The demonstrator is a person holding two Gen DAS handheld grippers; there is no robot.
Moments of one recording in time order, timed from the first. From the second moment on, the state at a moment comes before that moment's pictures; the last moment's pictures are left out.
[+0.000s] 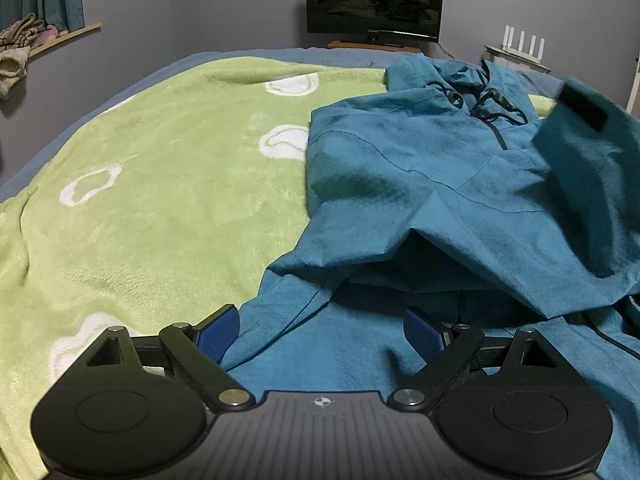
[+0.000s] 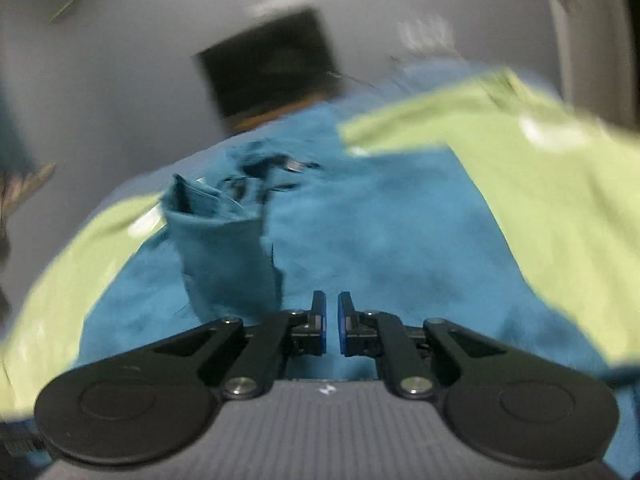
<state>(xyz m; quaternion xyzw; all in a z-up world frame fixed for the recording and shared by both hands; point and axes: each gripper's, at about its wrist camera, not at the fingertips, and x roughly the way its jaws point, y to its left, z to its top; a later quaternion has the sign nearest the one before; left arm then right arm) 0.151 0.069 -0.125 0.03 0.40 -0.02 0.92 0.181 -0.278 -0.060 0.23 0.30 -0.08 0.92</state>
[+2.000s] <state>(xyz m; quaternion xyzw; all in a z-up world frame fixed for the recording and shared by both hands) 0.152 0.070 -0.130 0.02 0.41 -0.01 0.91 0.217 -0.367 -0.076 0.25 0.31 -0.18 0.90</state>
